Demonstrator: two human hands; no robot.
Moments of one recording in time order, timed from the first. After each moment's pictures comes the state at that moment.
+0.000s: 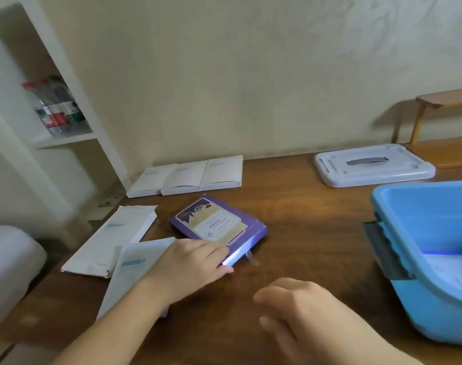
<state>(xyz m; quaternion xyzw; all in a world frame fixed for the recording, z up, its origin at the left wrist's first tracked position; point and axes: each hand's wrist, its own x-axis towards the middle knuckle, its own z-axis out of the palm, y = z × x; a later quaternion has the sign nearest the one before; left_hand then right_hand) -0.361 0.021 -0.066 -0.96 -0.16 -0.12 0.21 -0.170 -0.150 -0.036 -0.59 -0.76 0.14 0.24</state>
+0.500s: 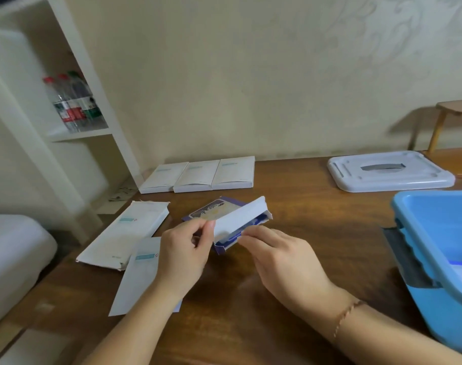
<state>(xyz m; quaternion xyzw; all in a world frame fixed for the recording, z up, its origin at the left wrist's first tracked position) -0.362 0.012 -0.071 -0.77 -0.42 -0.47 -0.05 -0.184 -0.071 -0.062 -0.54 -0.78 -0.08 0.30</state>
